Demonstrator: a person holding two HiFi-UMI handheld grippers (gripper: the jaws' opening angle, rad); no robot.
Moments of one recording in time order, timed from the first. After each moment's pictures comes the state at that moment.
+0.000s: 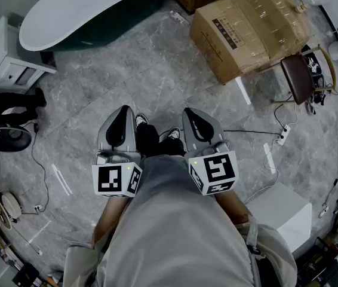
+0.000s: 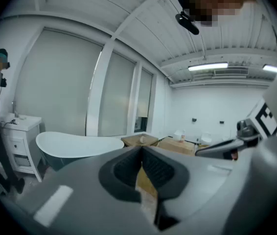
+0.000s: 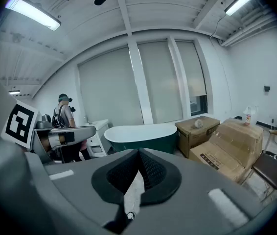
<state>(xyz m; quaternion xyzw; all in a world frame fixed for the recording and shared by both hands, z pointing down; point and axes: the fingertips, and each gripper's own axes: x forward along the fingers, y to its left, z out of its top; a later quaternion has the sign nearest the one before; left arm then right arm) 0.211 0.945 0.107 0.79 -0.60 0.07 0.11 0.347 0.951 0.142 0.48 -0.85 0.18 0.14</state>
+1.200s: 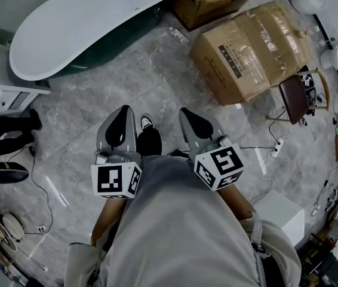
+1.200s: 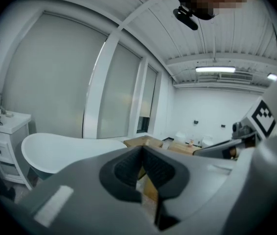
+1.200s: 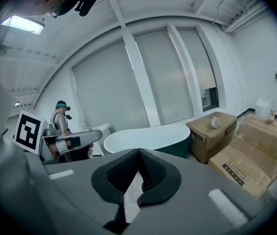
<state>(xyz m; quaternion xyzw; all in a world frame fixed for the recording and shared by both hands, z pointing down) 0.086 0.714 0.104 0.80 -0.58 0.06 0.13 0.215 0.723 0.132 0.44 -0.86 0.22 0.13</state>
